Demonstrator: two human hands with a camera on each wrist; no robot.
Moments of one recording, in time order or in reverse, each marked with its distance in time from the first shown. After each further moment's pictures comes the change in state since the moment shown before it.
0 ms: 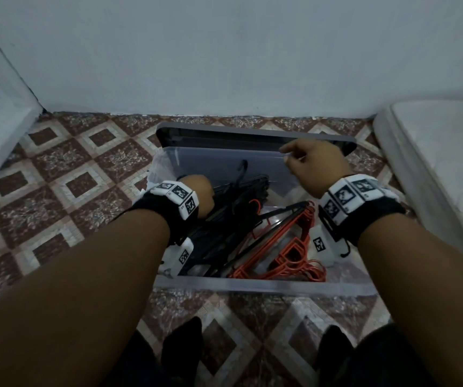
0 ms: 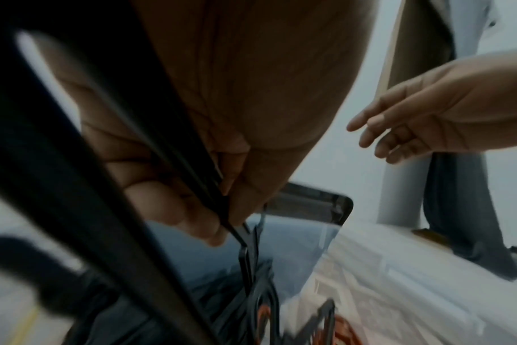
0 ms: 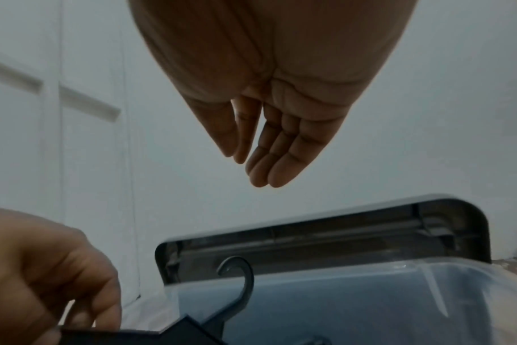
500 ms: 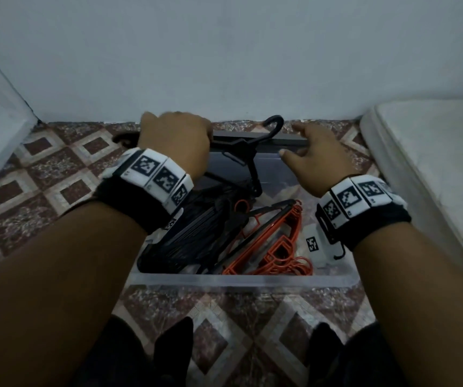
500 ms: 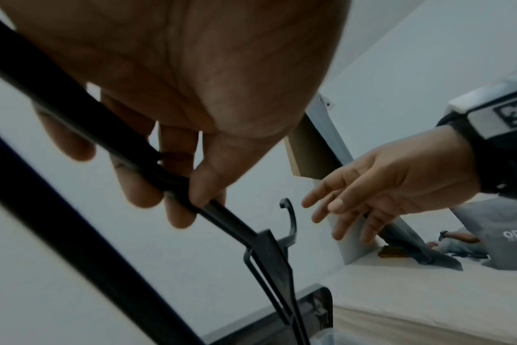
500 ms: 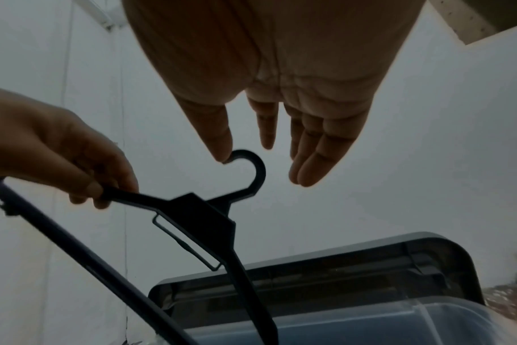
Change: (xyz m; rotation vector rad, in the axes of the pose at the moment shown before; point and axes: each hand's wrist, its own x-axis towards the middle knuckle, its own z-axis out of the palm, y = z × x) left_hand -0.070 0.048 -0.098 0.166 0.659 -0.009; right_hand -0.027 0.013 -0.038 0.051 0.100 0.023
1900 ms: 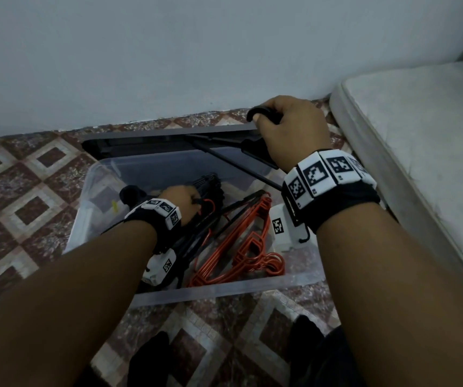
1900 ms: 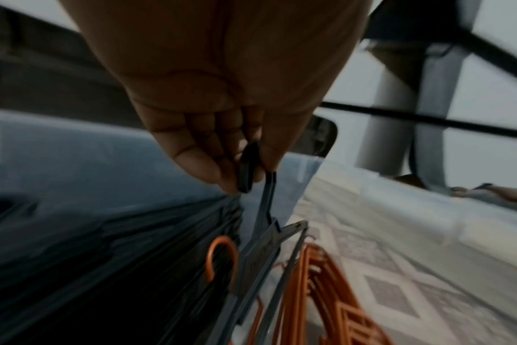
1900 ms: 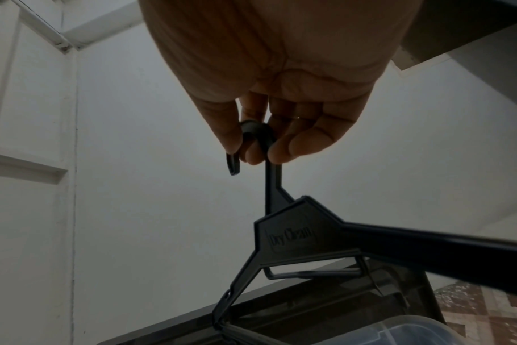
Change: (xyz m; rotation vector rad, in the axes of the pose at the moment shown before) left_hand 0.028 0.061 0.200 -0.292 -0.518 0.027; right_hand 0.026 0.034 -0.037 0.105 0.213 0.065
